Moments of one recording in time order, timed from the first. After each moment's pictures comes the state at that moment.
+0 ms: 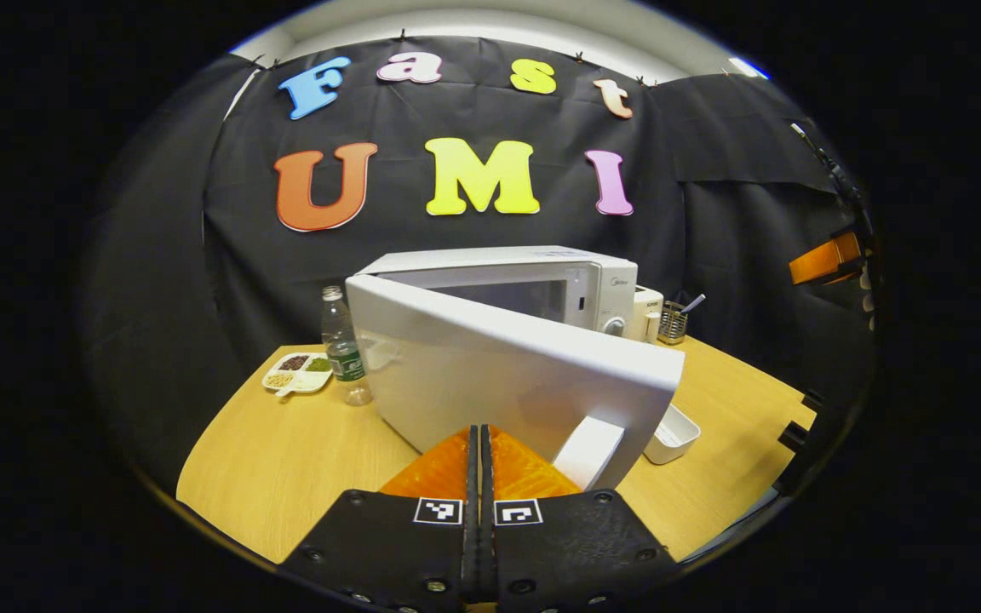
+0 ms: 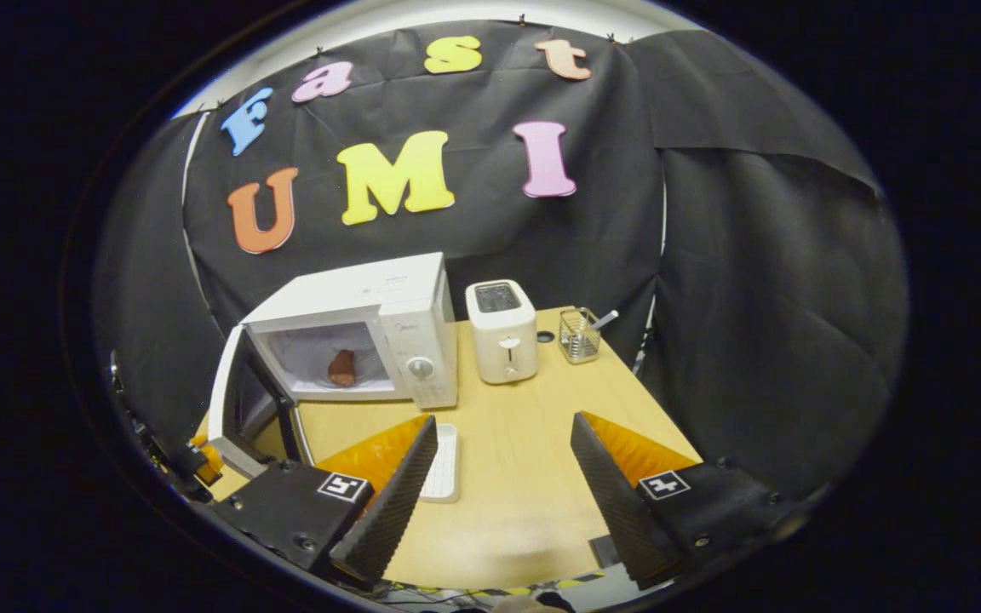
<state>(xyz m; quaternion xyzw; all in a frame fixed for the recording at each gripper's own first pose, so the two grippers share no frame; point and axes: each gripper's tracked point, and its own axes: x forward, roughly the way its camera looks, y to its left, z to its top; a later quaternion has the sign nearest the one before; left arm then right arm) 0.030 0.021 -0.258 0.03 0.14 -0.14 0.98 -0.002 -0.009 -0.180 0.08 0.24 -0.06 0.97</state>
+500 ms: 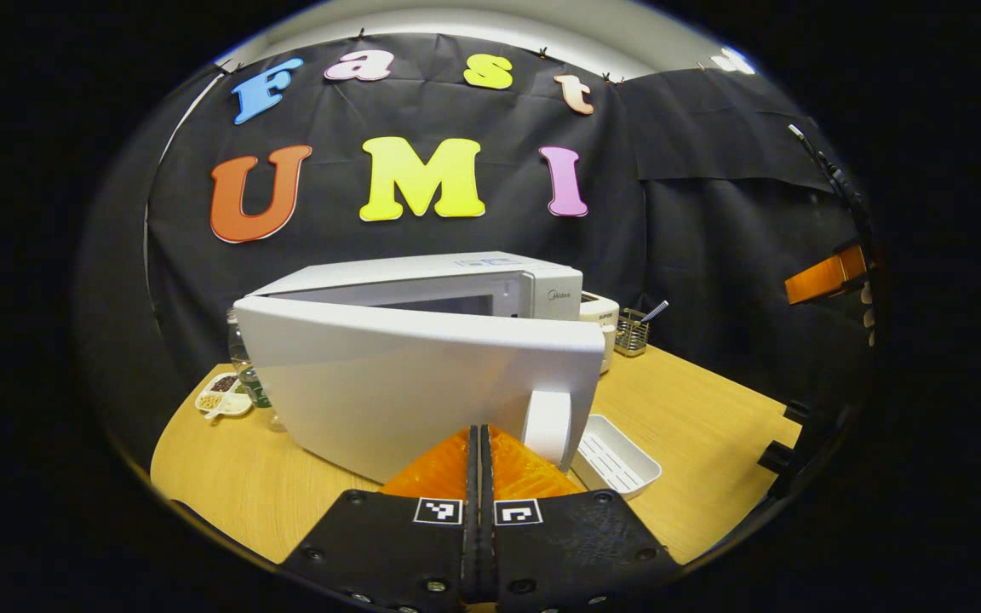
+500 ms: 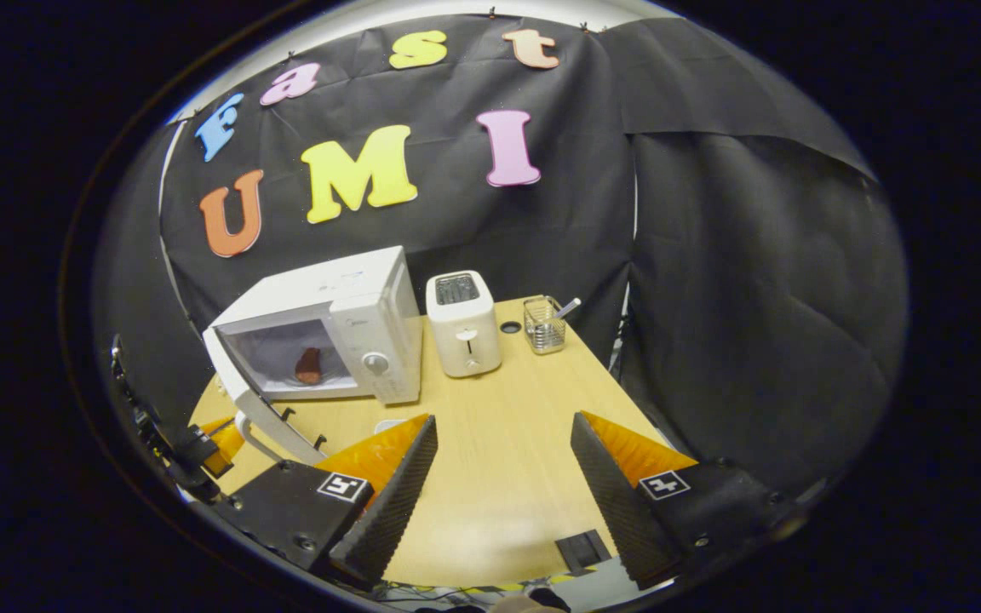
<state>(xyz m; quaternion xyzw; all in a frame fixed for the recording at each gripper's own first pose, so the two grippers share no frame) 0.077 -0.070 -0.252 0.03 0.13 -0.20 0.97 0.002 -0.061 -0.195 0.09 0.25 -0.09 0.96</state>
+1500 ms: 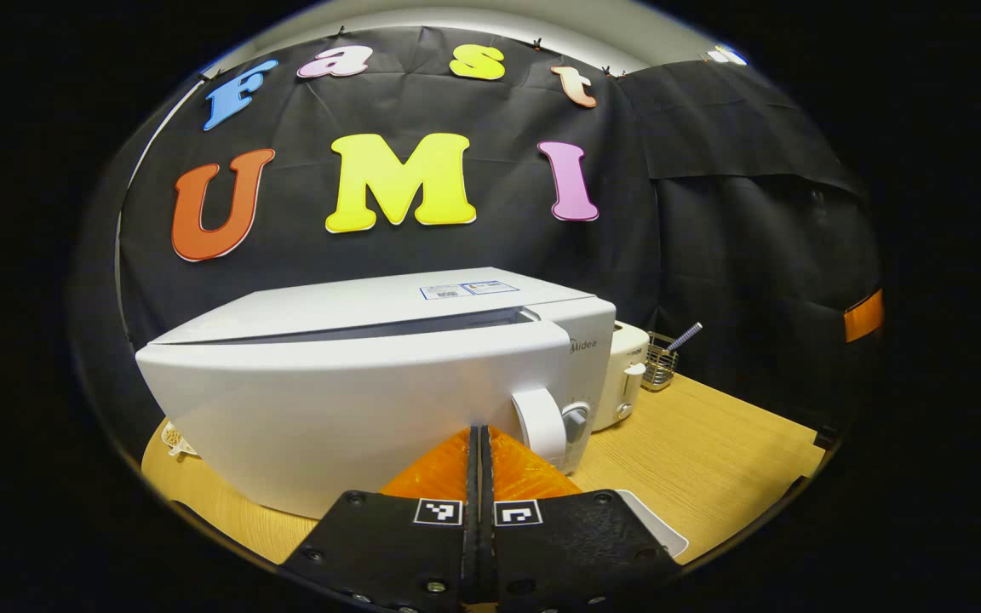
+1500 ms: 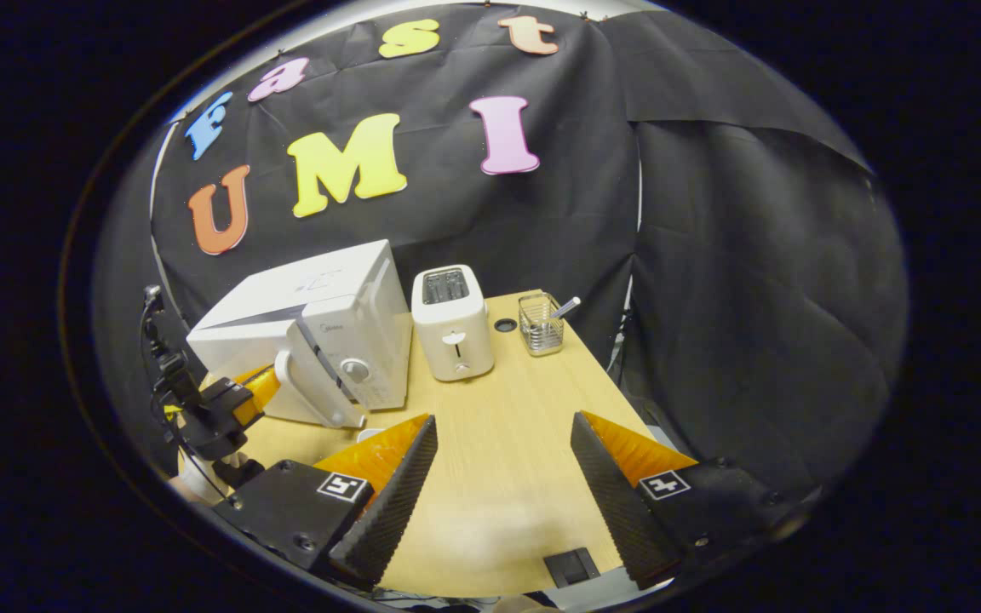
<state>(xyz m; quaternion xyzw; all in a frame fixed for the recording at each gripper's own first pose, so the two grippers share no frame) 0.197 -0.129 -0.246 0.03 0.11 -0.19 0.98 0.048 -0.073 -0.207 0.09 0.27 -0.08 0.96</state>
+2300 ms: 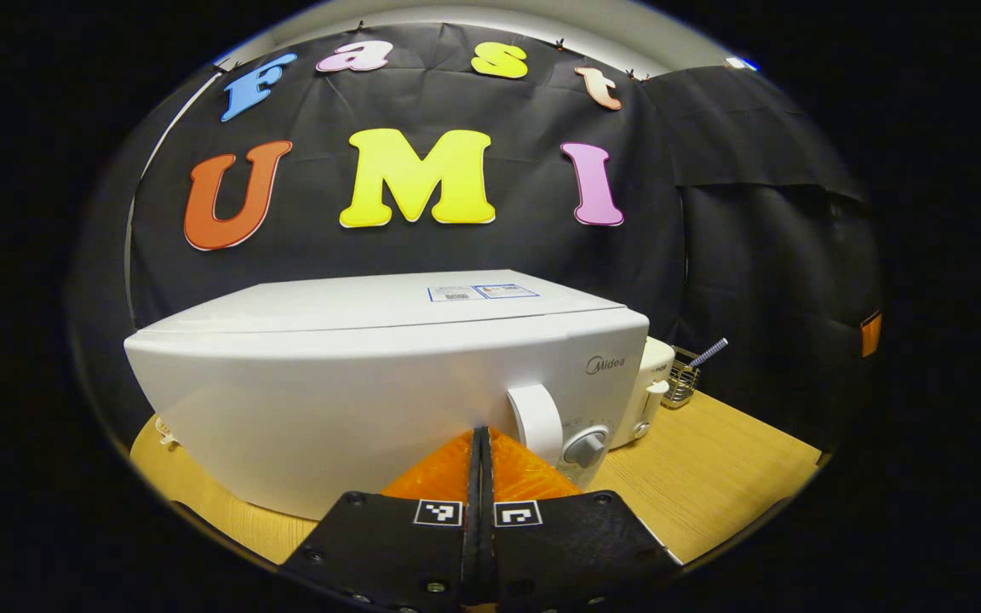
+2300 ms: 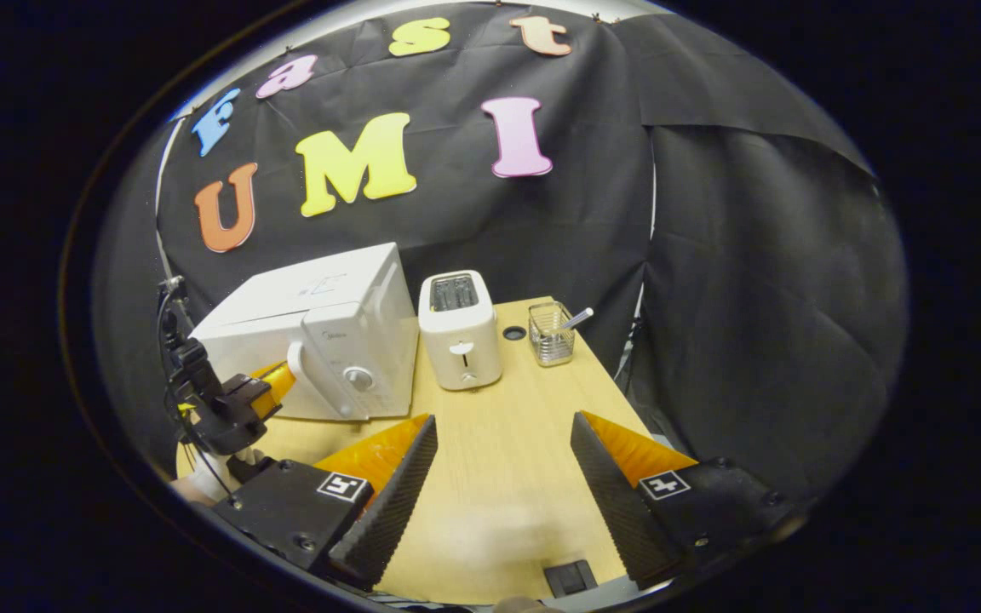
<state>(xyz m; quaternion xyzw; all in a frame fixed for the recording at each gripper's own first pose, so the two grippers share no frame) 0.224 -0.134 -0.252 0.02 0.13 -0.15 0.98 0.064 -0.076 -0.207 0.09 0.27 -0.06 0.96</state>
